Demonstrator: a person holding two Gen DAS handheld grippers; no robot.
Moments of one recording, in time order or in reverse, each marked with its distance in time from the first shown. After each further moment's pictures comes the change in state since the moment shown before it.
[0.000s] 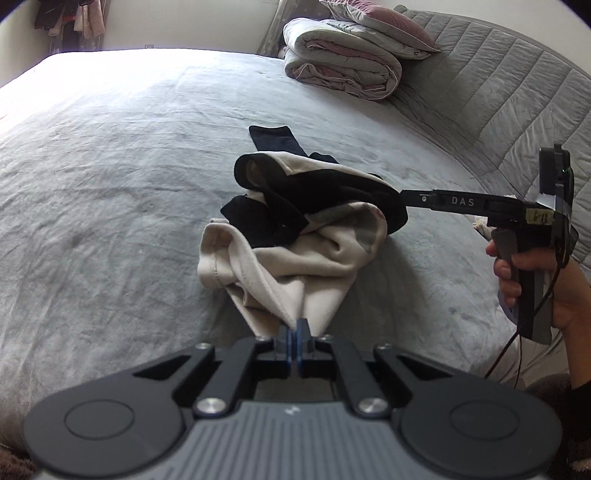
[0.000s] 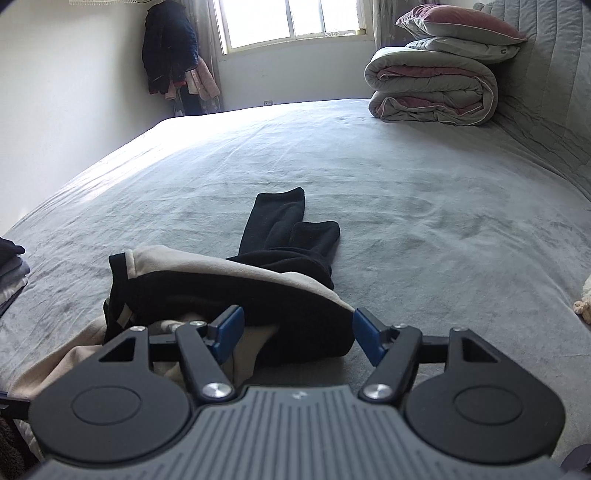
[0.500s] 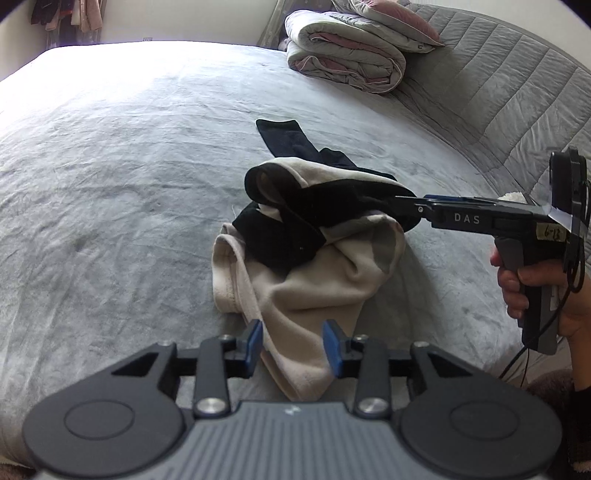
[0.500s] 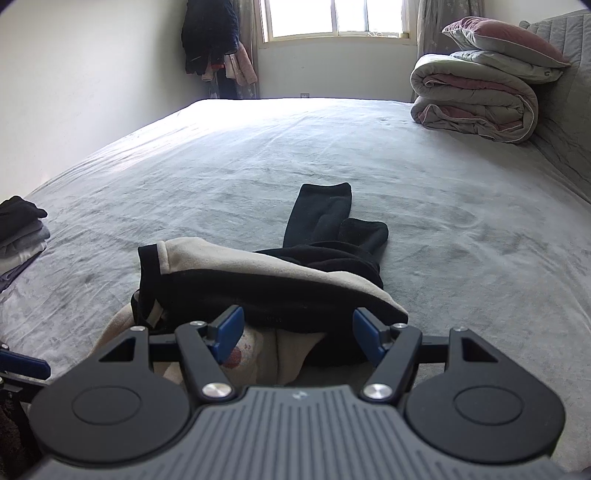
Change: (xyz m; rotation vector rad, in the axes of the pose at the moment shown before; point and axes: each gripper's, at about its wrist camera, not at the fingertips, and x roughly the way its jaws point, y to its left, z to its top) left arm 0.015 0.018 0.021 0.006 0.014 0.000; right arm 0.013 0.033 -0.002 -0.091 0.017 0.057
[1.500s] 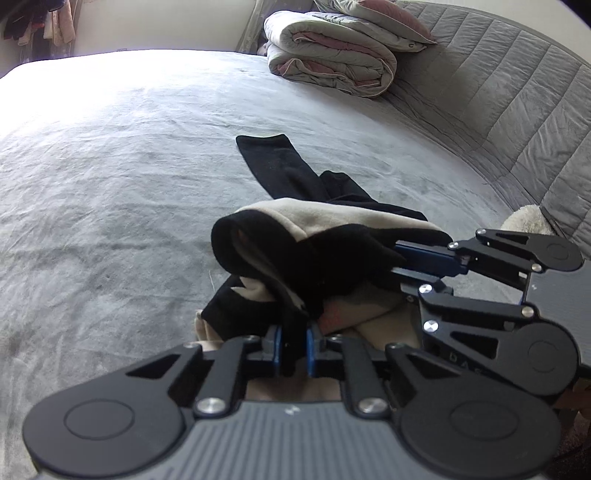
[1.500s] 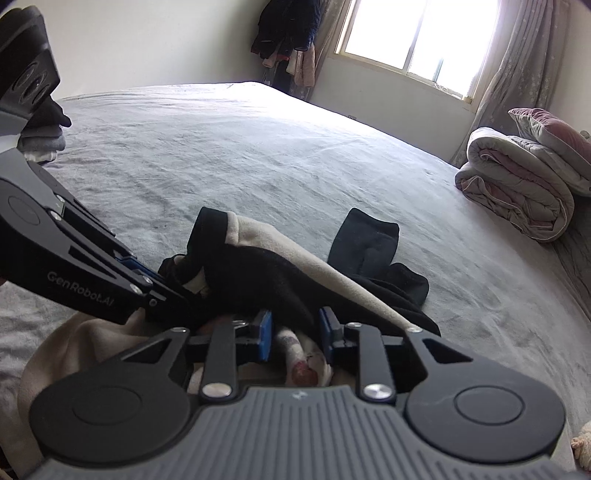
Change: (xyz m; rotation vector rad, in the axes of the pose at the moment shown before) left arm 0.087 0.016 0.062 0.045 -0.038 -0.042; right arm 0.039 0.065 -0.003 -0.314 -0.054 -0.066
